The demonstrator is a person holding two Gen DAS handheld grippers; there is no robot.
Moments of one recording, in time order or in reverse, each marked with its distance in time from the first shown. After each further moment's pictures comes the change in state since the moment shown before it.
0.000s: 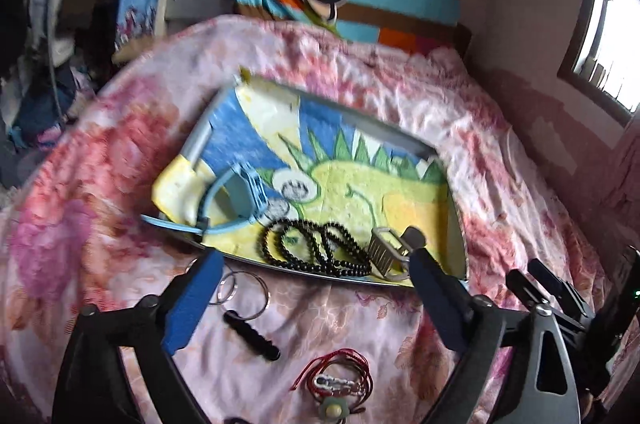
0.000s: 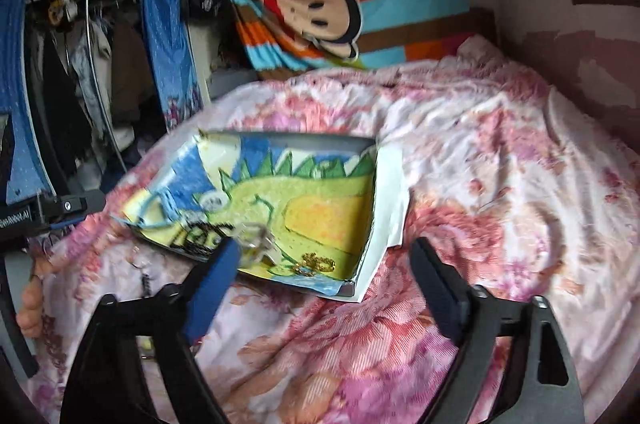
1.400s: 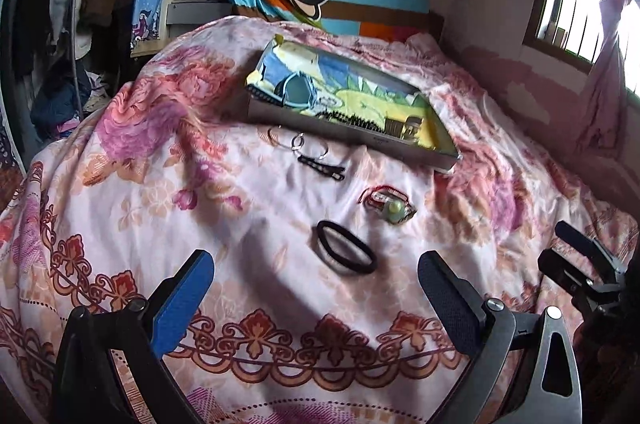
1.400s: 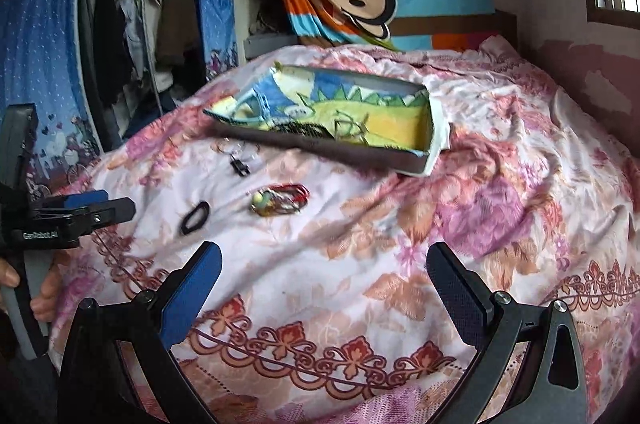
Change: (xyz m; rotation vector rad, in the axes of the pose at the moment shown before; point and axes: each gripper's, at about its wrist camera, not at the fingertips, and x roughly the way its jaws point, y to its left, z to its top) left arm -0.097 0.071 -0.143 0.106 0.012 -0.027; right arm -0.091 0.089 -0.114 -0.125 0.111 0.009
